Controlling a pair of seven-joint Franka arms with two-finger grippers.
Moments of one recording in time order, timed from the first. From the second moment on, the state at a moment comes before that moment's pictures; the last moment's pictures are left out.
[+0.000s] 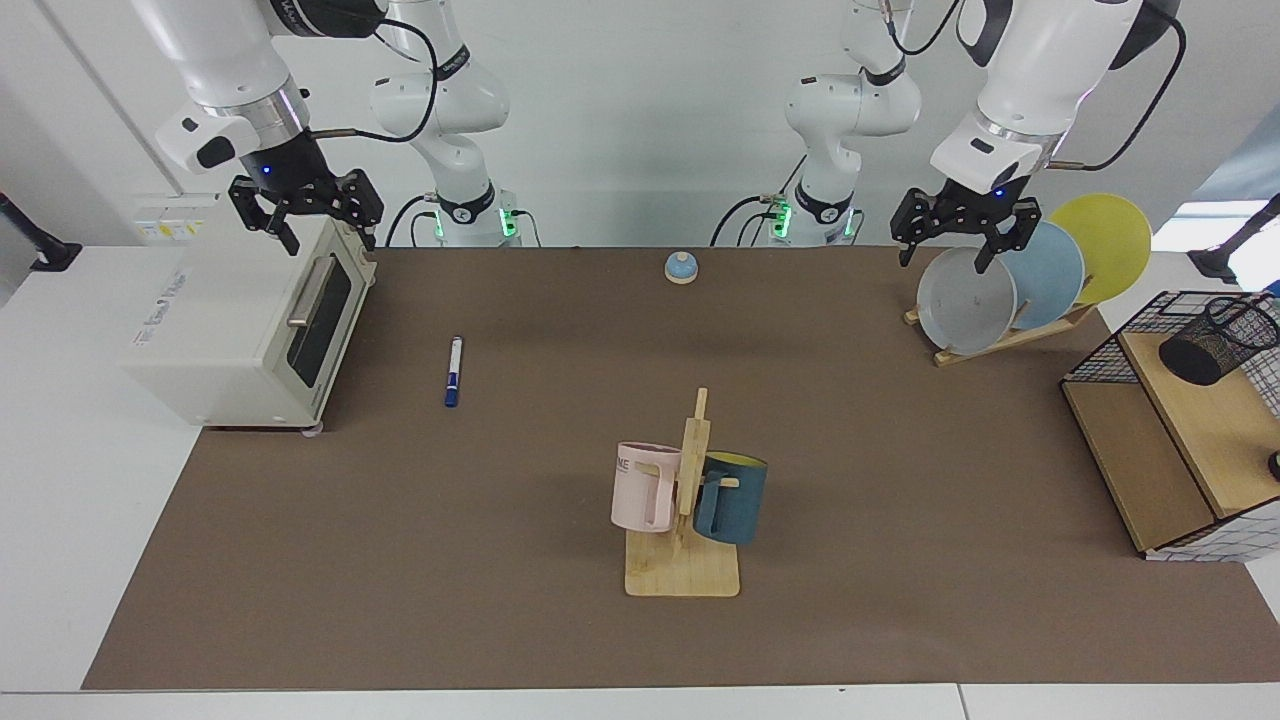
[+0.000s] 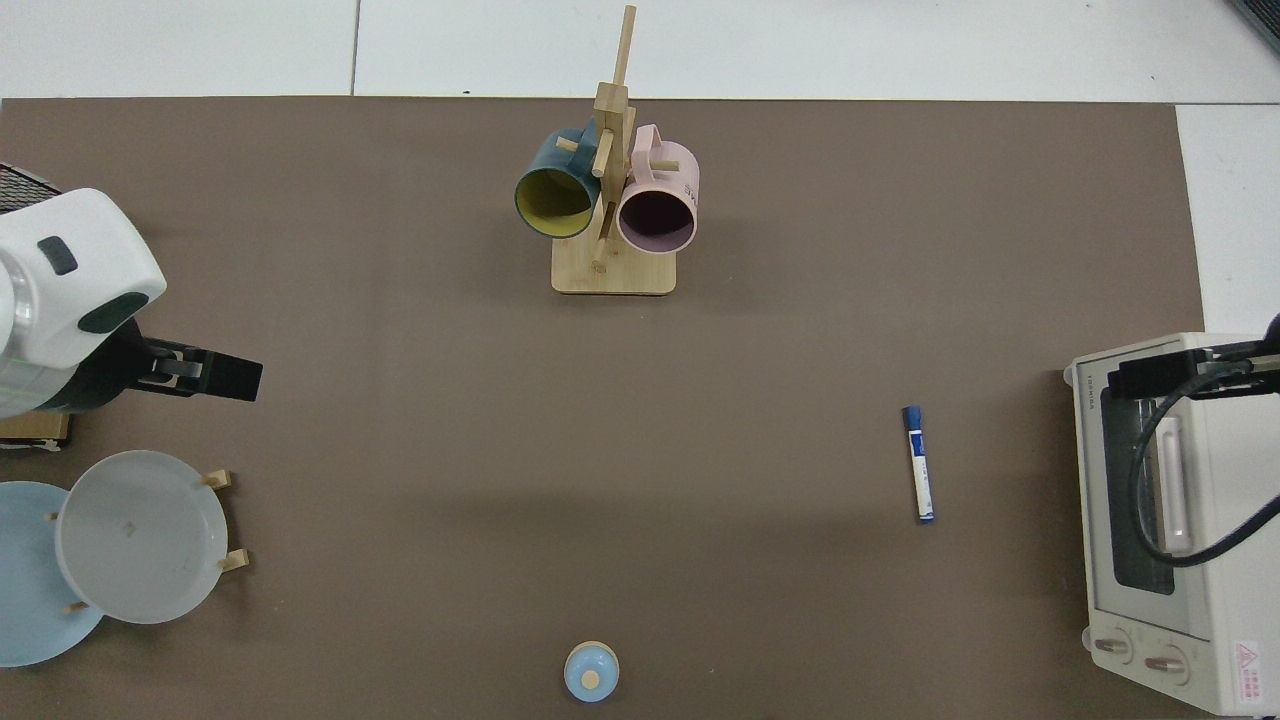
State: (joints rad) left arm -0.09 -0.07 -0.04 -1.67 0.01 1.61 0.06; right arm 0.06 -0.12 -0.09 -1.70 0.01 1.59 -0.07
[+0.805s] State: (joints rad) left arm -0.09 -0.04 -0.01 -1.69 0.00 1.66 0.09; right arm 0.10 0.00 -0.08 -1.93 0.02 1.88 -0.05
